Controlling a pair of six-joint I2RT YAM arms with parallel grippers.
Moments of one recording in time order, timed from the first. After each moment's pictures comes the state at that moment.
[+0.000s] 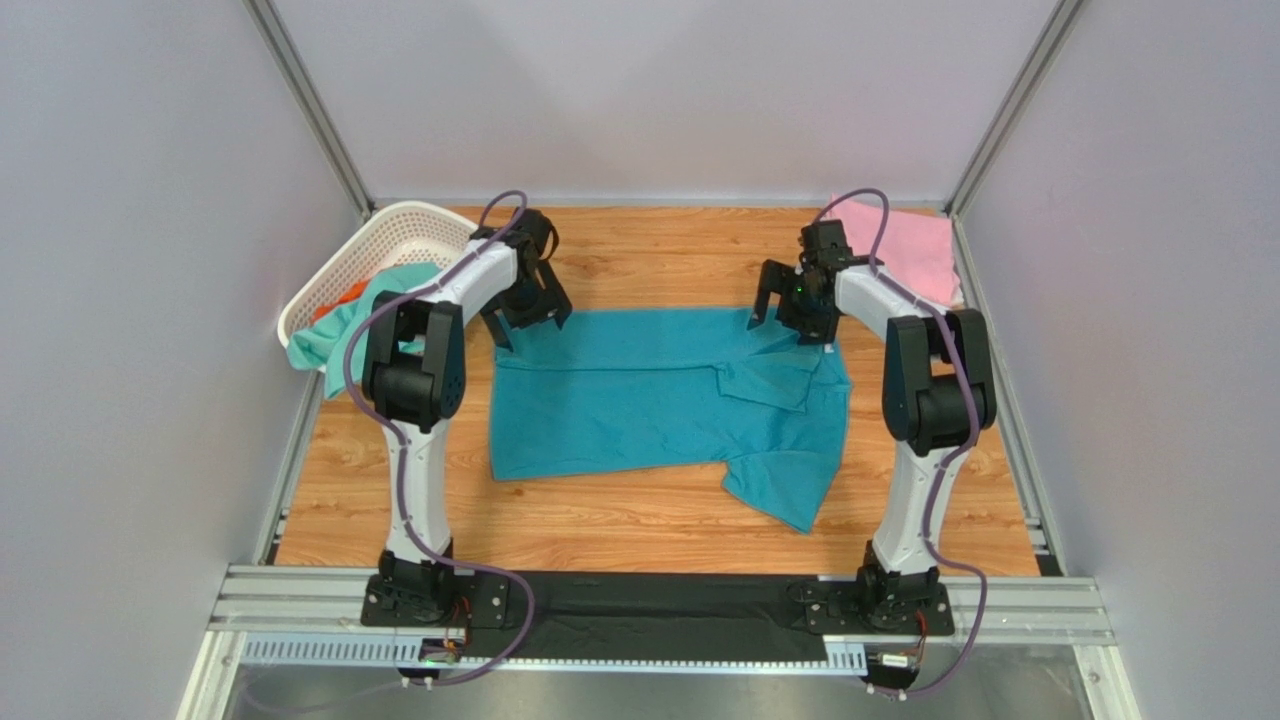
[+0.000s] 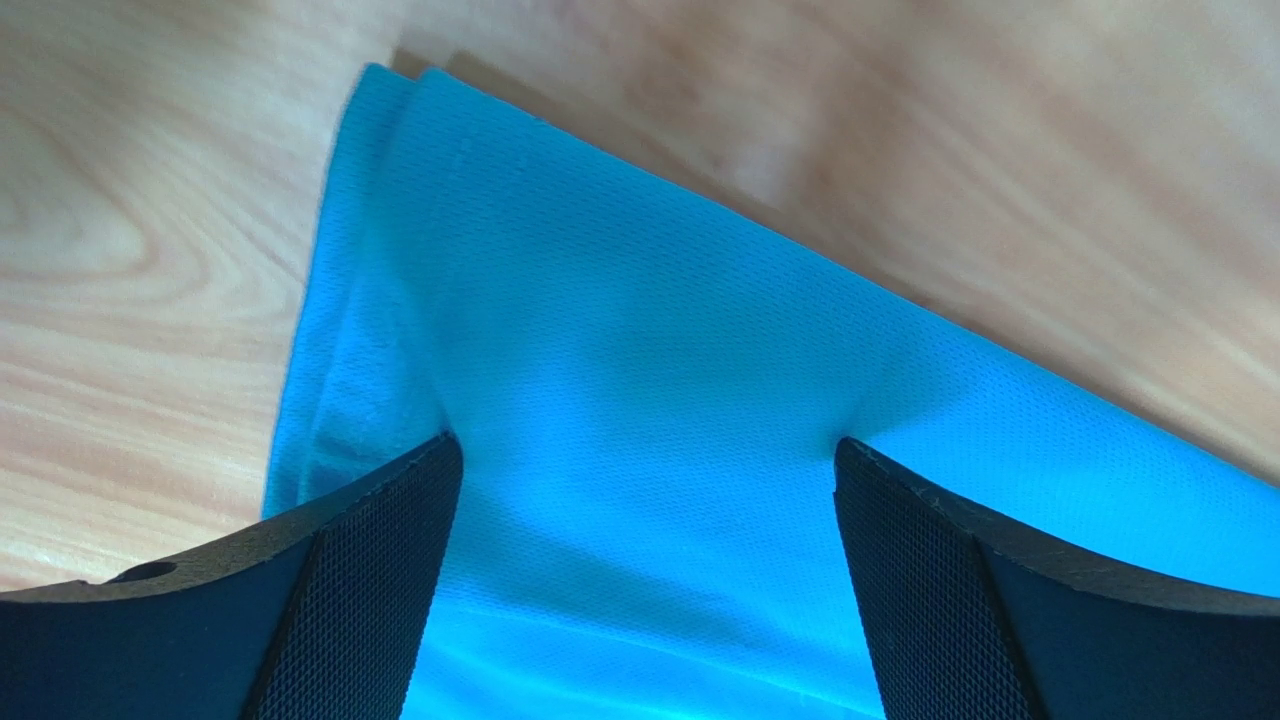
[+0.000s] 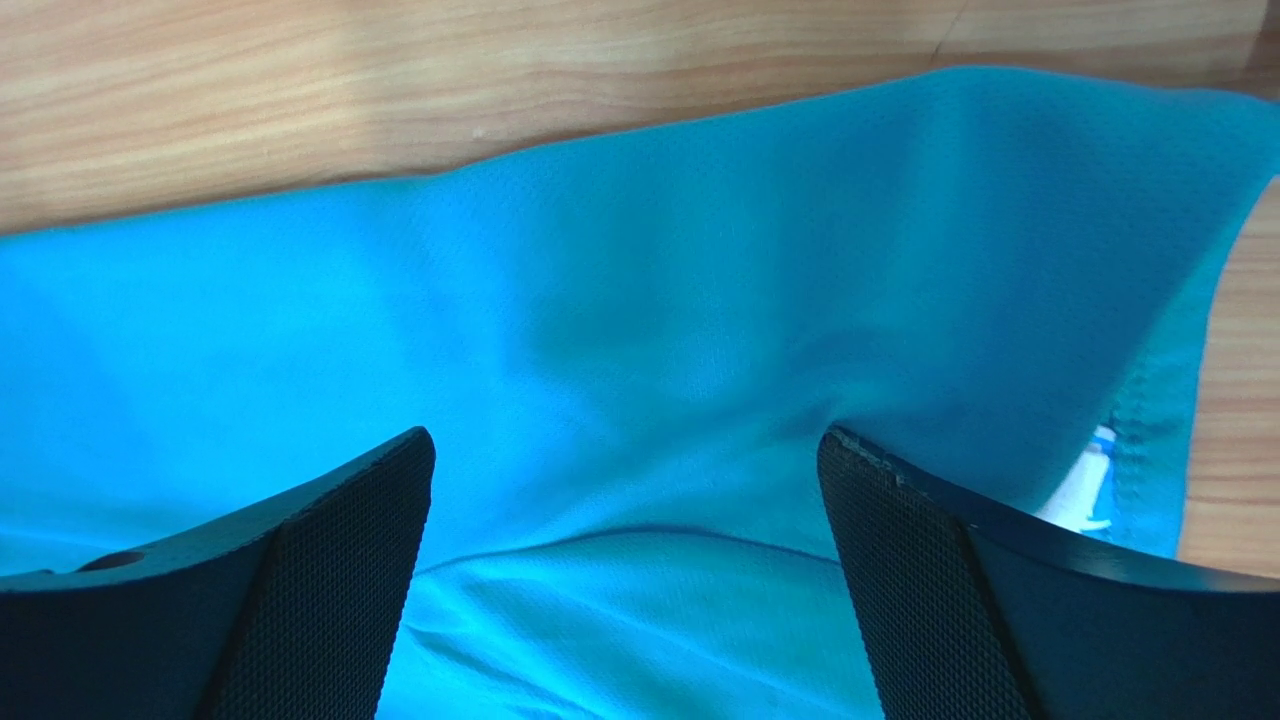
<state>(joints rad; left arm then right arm) -0.25 2.17 1.72 -0.86 -0.18 -0.74 0.13 2.02 1.45 -0.50 -0.14 0.39</state>
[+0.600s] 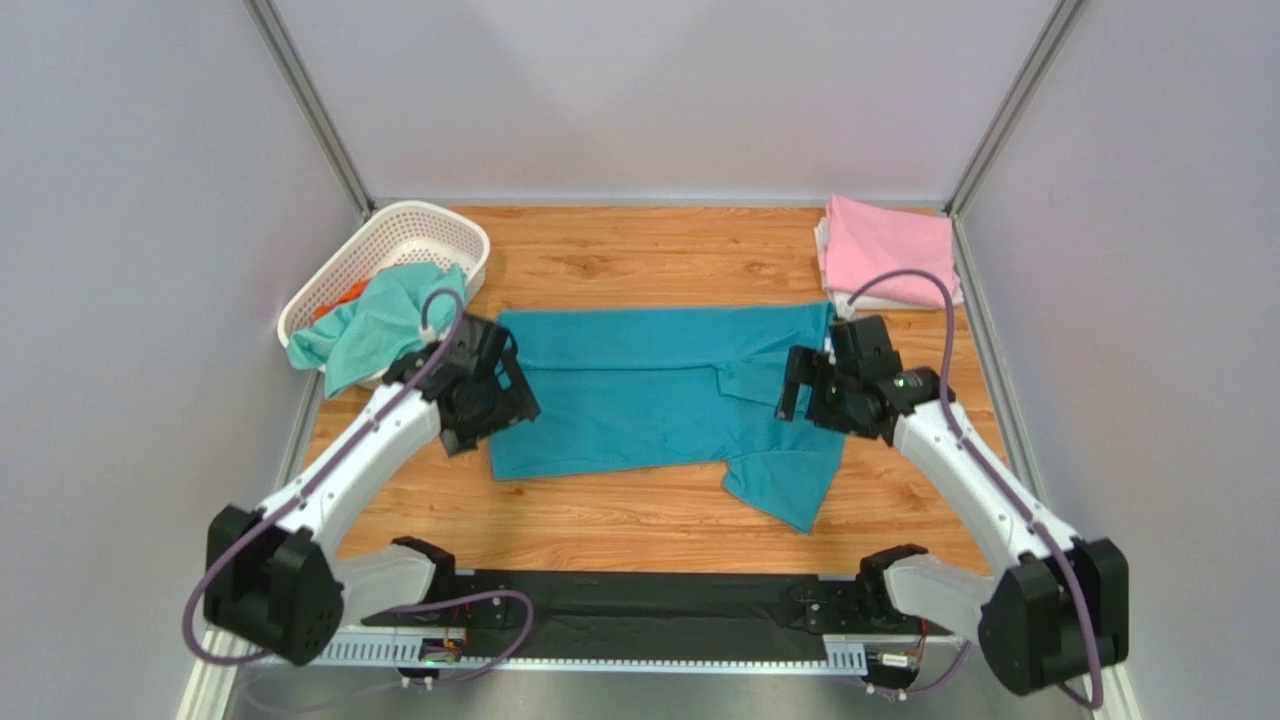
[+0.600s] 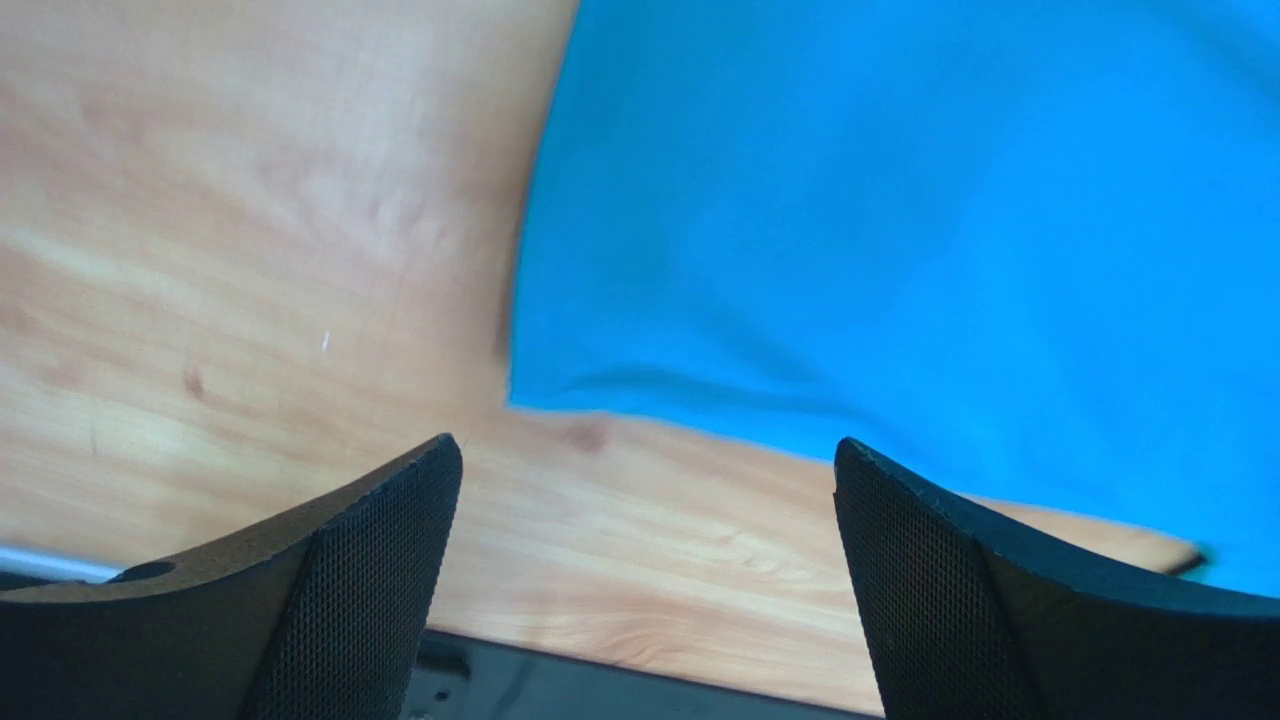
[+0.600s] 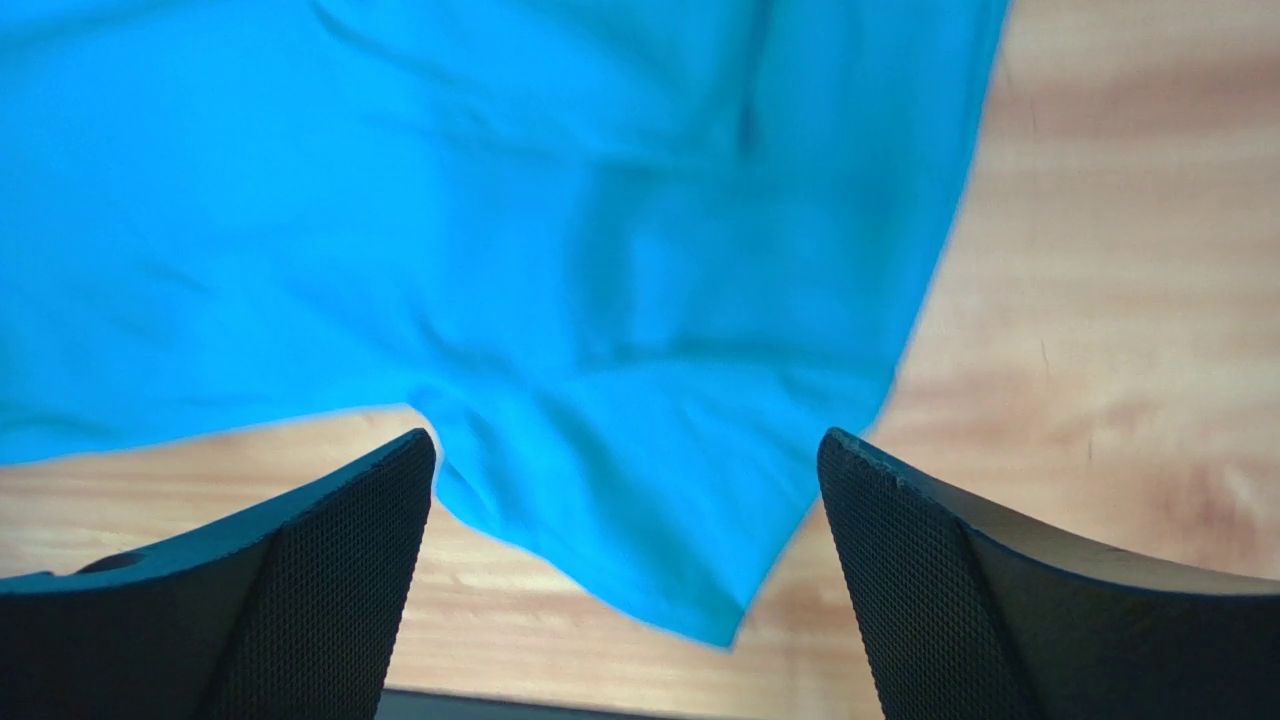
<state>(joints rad) -0.37 1.22 0.93 -0.88 -0.19 -0.81 0.28 1.15 0.86 -0.69 0.01 0.47</state>
